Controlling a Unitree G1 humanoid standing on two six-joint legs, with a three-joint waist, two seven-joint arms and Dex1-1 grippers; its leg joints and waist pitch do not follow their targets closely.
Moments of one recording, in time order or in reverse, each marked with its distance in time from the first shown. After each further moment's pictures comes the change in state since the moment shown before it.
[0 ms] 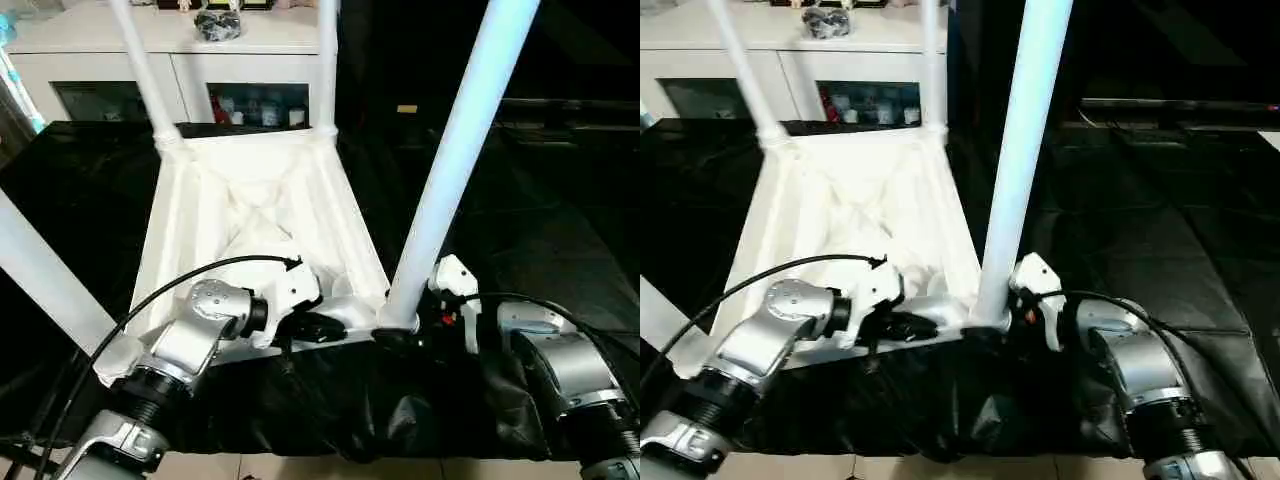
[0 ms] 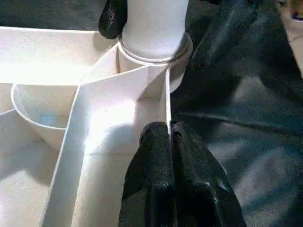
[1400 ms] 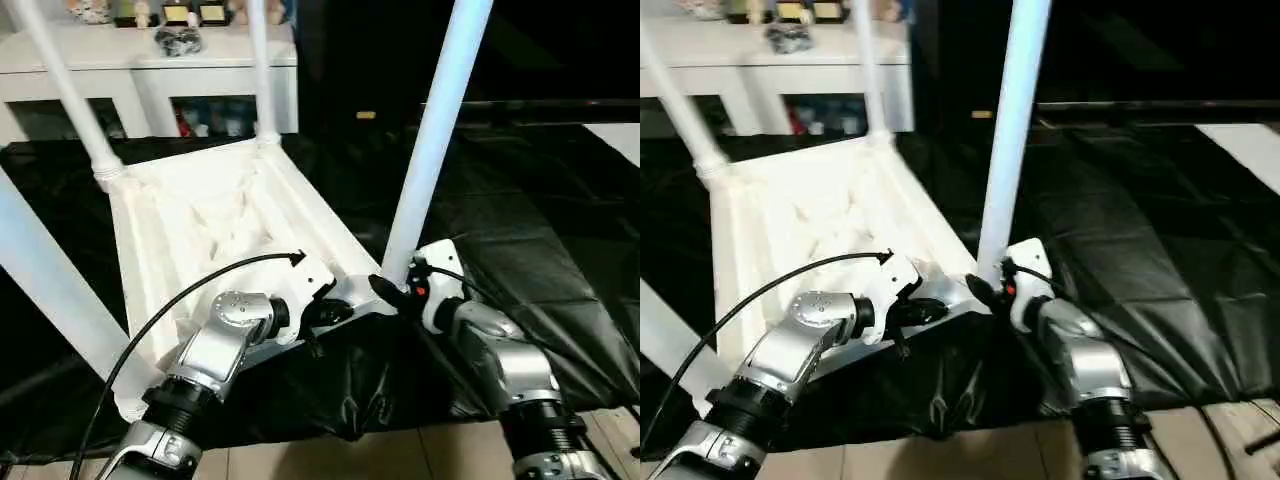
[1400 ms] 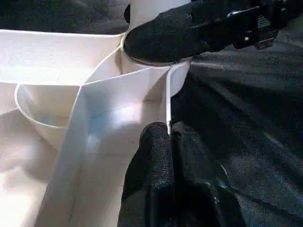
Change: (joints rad) left arm 0.024 -0.159 0.055 0.007 0.062 0.138 0.327; right arm -0.034 0.316 -0.155 0.100 -0.074 0.070 -0.575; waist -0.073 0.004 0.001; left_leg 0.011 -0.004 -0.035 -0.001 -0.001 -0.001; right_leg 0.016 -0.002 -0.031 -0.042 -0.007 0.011
